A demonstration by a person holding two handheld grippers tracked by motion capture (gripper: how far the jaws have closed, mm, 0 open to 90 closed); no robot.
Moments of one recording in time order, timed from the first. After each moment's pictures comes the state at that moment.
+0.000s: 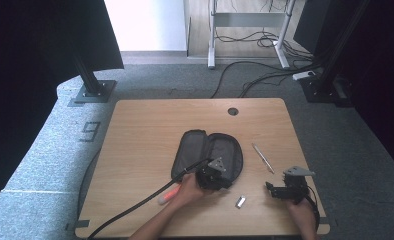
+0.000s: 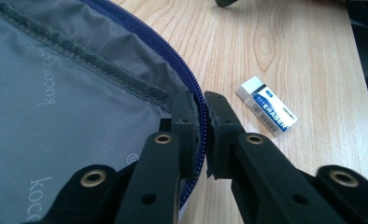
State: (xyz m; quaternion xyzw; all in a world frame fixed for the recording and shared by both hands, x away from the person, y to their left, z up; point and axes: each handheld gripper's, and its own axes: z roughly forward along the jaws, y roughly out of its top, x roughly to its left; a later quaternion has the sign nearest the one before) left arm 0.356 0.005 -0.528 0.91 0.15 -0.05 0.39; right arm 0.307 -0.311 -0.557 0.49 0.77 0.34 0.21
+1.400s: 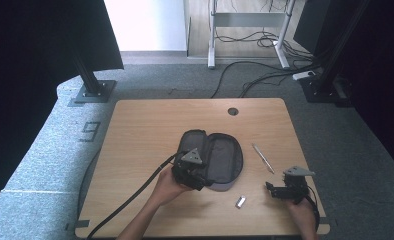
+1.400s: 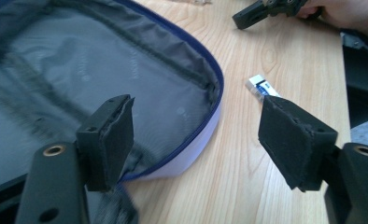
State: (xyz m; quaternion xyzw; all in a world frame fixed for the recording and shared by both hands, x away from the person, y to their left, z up) left arm 0.347 0.077 -0.478 0.89 0.19 0.01 0.41; right arm 0.307 -0.311 -0.557 0.49 0.77 0.34 0.21
